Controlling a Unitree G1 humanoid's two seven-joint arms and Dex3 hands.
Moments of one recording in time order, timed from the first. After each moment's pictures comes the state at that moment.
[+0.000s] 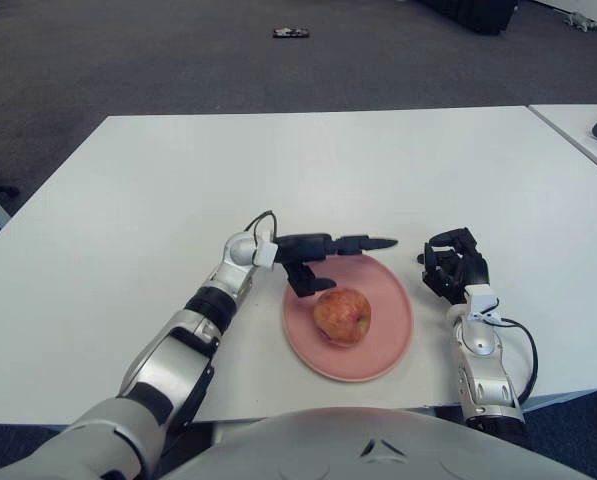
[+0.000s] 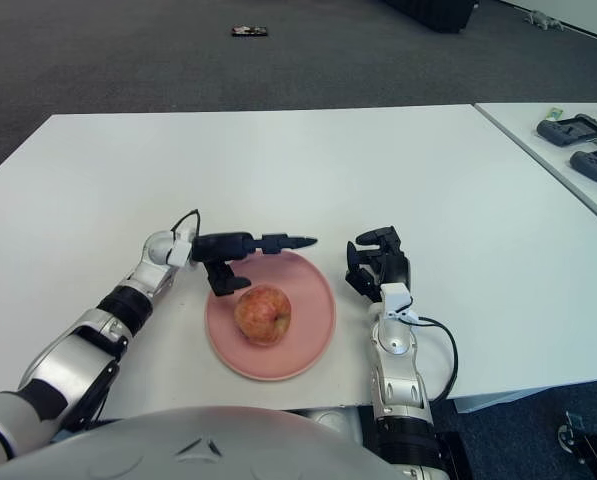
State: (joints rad) left arm -0.53 0.13 -0.31 0.83 -0.19 -0.86 -1.06; right arm 0.19 -0.01 -0.09 0.04 -0.11 -0.17 -0.20
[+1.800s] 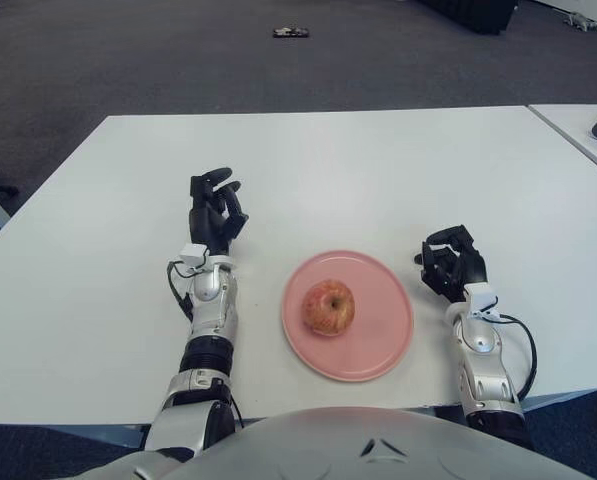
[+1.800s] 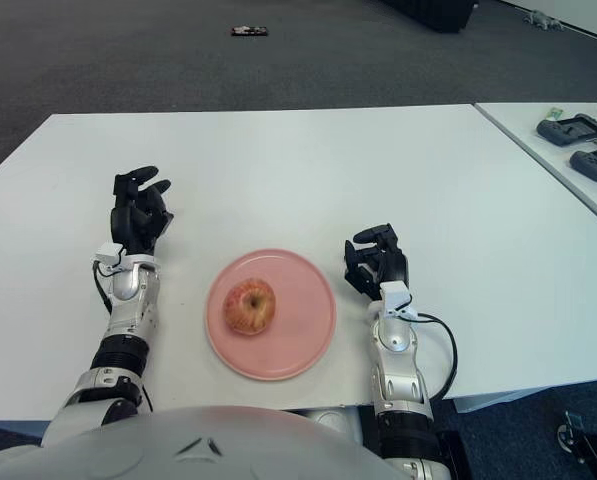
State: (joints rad) left arm -0.21 -0.08 0.21 0.56 -0.10 -0.67 0.06; right arm 0.15 -0.03 -0.10 0.10 -0.10 -0.22 -0.17
